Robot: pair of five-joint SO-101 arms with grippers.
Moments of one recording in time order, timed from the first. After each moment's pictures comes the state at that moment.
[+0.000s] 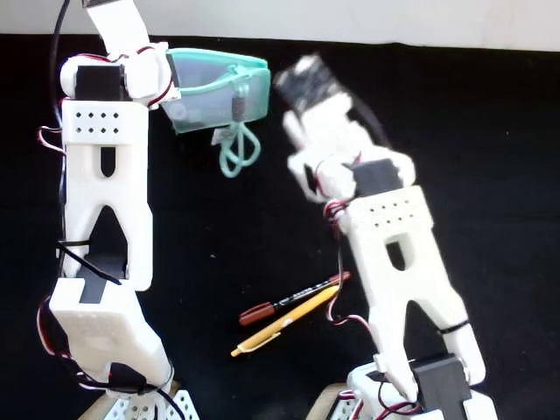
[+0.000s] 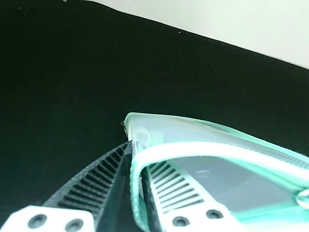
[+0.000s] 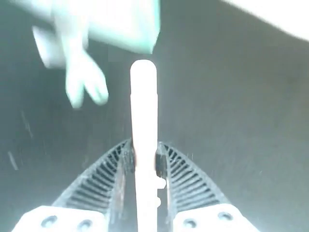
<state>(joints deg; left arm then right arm) -7.1 18.8 -39.6 78.7 19.1 -21.2 -16.8 8.3 59.1 11.5</state>
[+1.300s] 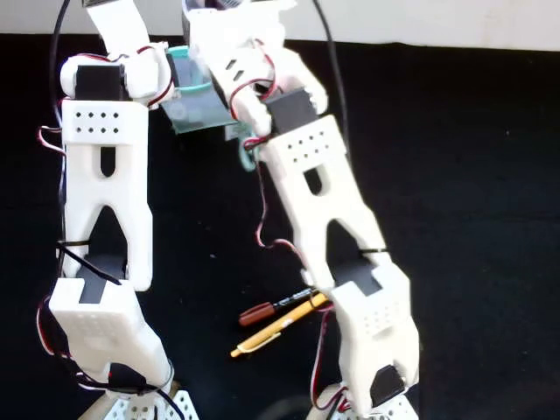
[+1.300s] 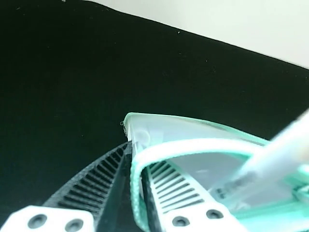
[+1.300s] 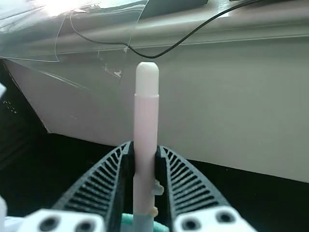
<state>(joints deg) -7.1 18.8 -39.6 78.7 19.1 -32.7 29.7 -54.0 39.0 -14.5</state>
